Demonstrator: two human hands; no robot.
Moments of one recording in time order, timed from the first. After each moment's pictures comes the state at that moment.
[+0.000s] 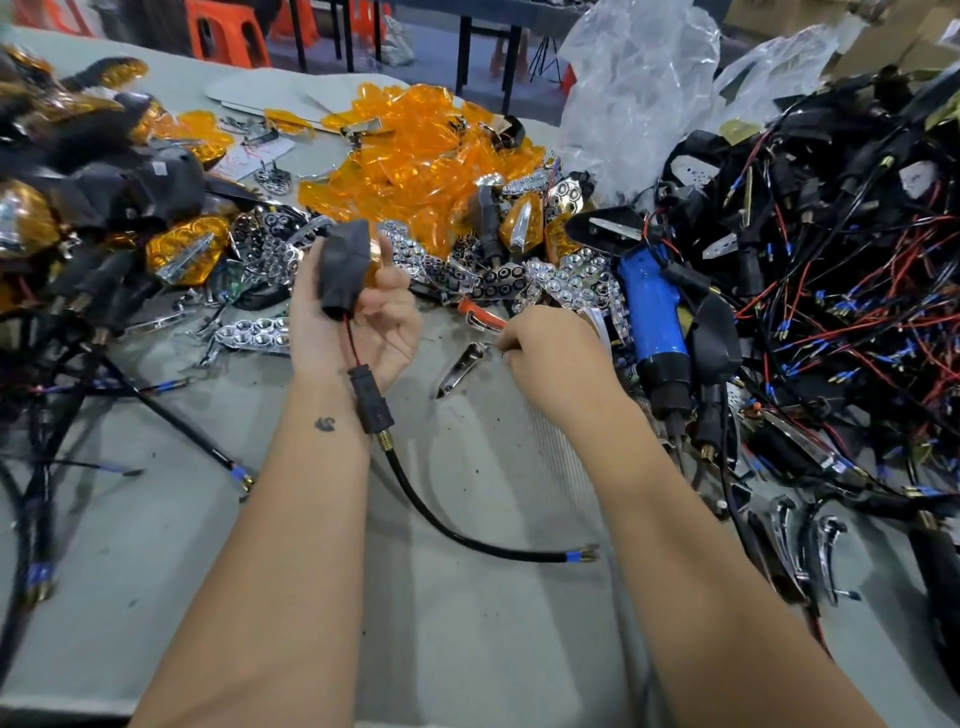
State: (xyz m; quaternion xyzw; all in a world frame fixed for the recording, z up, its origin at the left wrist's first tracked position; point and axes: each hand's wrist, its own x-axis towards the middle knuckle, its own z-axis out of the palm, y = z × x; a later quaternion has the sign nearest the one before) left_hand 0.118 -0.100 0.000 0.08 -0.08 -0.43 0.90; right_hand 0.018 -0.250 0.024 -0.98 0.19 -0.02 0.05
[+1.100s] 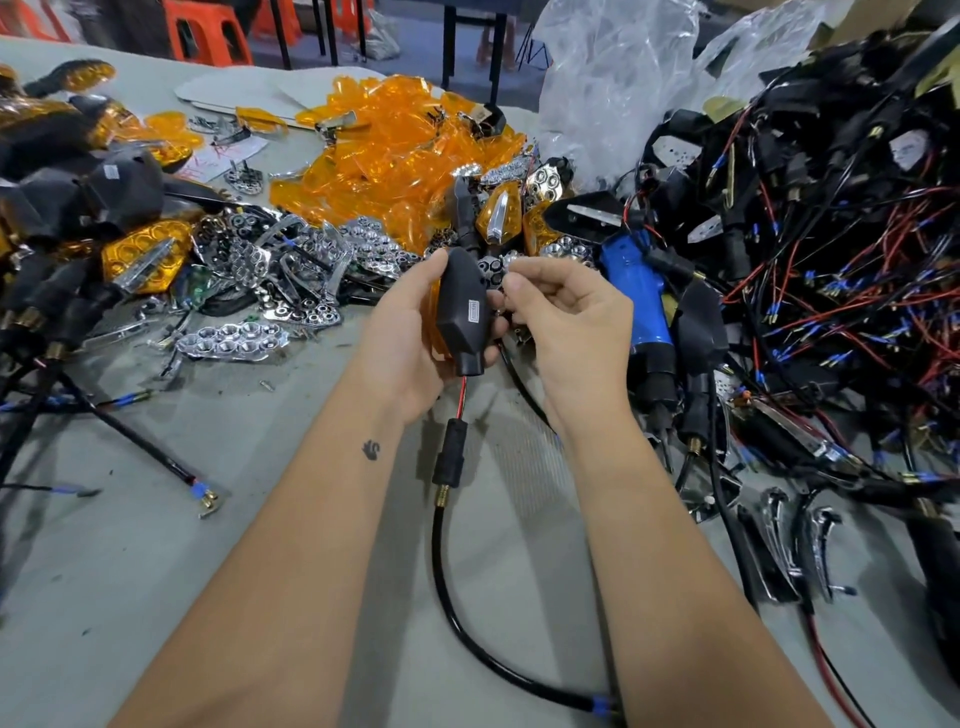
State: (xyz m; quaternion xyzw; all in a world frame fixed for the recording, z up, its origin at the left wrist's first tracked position) left_hand 0.079 -0.150 0.010 0.44 -0.14 -0.37 0.80; right_hand -0.006 -0.246 0.021 -0.63 0.13 -0.38 0.66
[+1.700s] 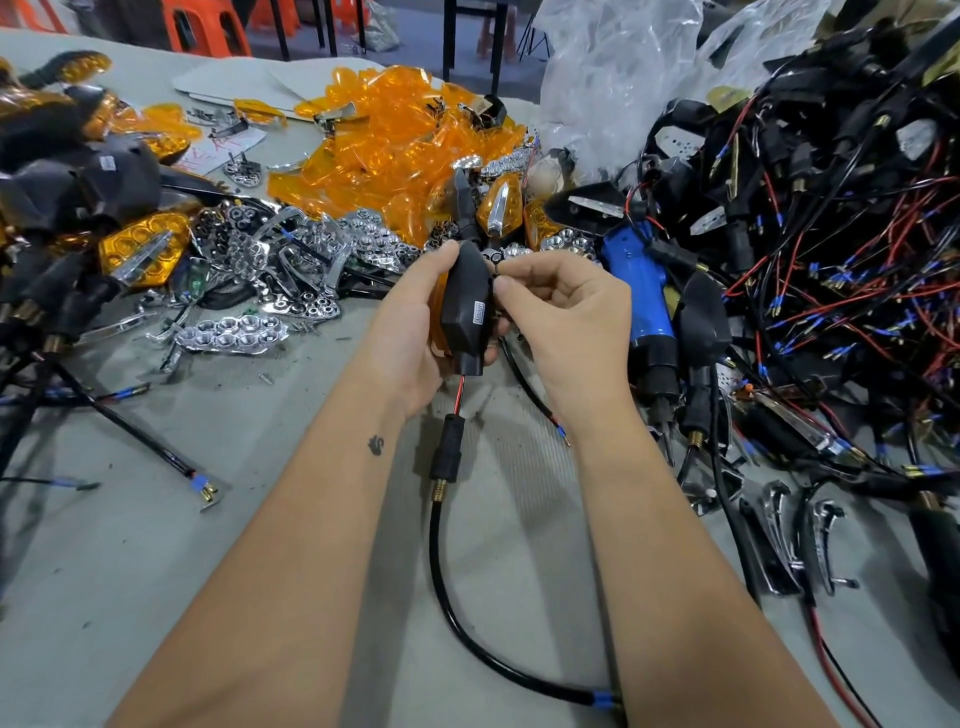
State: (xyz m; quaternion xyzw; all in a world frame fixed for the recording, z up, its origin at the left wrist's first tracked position) left_hand 0.073 -0.150 0.014 0.50 -0.13 -0.34 0.79; right_hand -0.010 -0.247 0.023 -0.69 0.12 -0.37 0.61
